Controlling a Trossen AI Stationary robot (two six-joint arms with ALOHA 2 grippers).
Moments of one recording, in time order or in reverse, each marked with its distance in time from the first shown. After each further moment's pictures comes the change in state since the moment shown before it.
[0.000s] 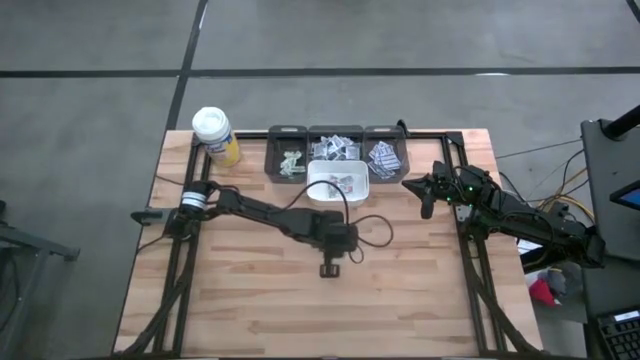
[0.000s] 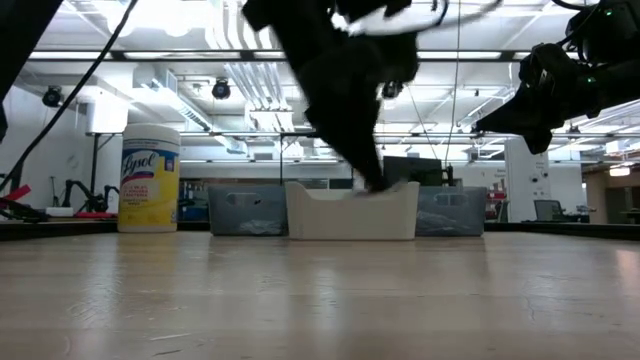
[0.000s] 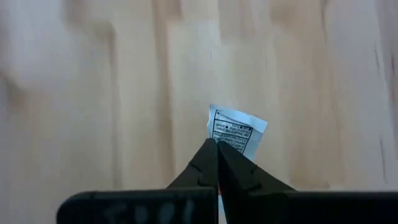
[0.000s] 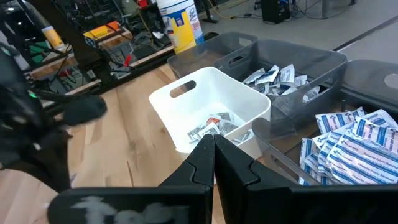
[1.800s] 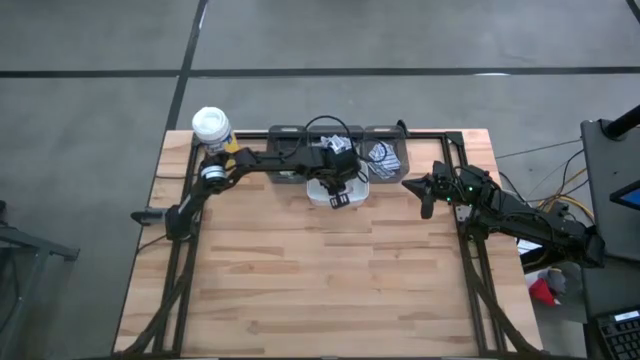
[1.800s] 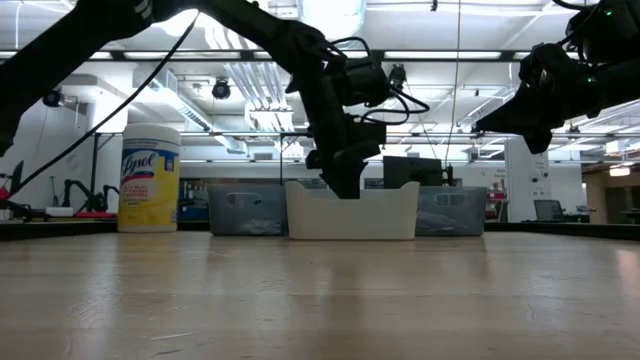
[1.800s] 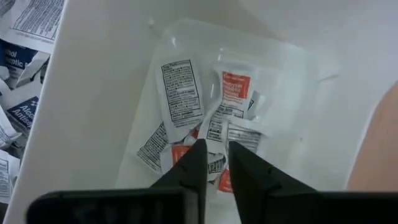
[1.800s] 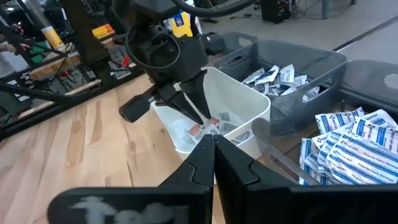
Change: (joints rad) left arm 0.415 0.138 0.229 -0.155 -0.087 0.105; right arm 0.000 0.000 0.000 0.000 0.001 0.000
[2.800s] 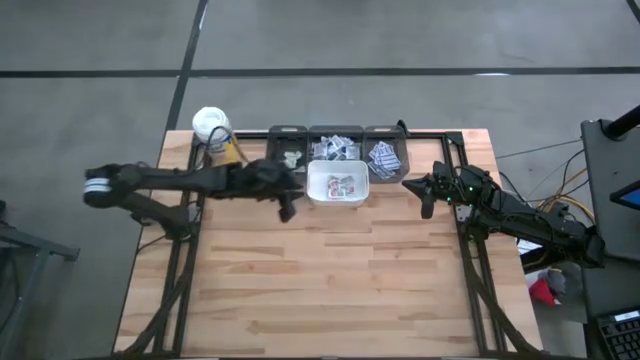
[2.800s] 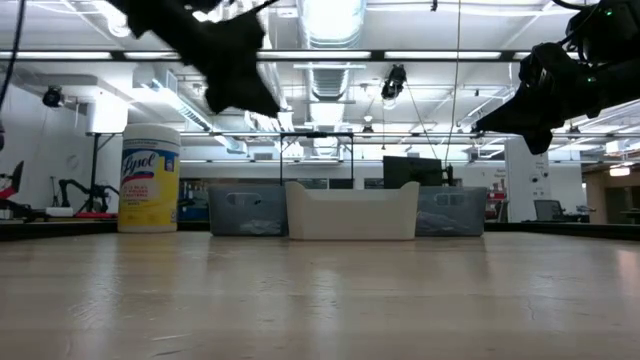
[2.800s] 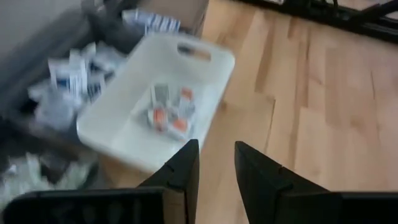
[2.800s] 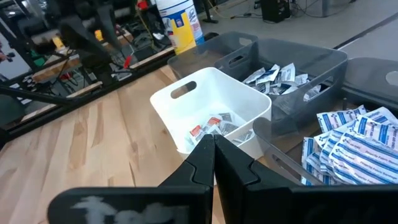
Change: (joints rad) left arm -0.119 -0.906 -0.905 0.547 0.004 -0.185; right arm 0.000 -0.002 0.000 0.000 -0.002 0.019
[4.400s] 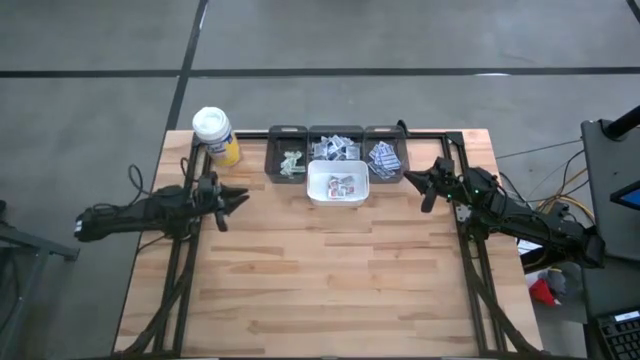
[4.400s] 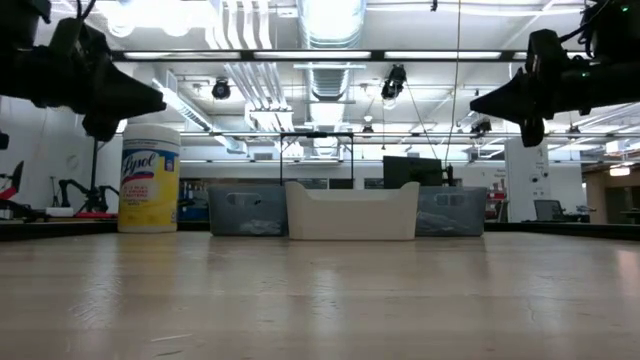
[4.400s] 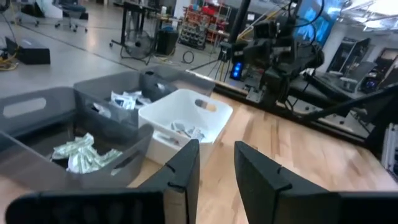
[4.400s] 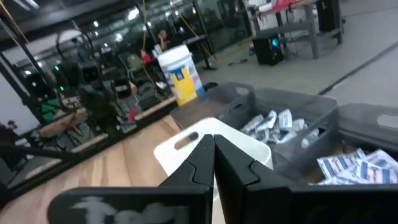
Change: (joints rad) left arm -0.078 -1.209 -0.801 0.040 -0.154 -0.105; right arm 0.000 -0.002 -0.059 0.254 0.073 0.079
